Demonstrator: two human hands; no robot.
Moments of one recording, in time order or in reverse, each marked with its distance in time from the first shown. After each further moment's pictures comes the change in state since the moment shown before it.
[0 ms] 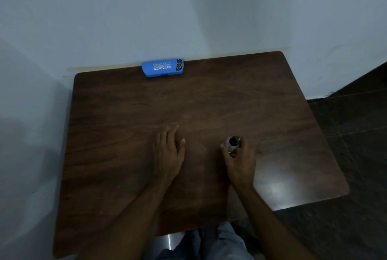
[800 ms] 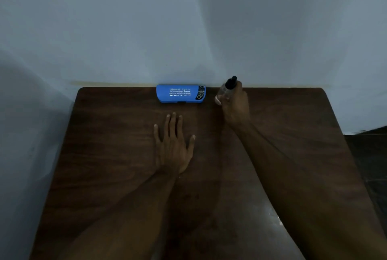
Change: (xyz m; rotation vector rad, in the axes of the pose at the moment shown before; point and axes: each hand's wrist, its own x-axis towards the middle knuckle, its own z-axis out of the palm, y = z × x) left_hand 0.164 -0.034 0.043 0.409 -0.094 -0.103; right_hand 0.259 -0.180 0.108 -0.020 -0.194 -0.321
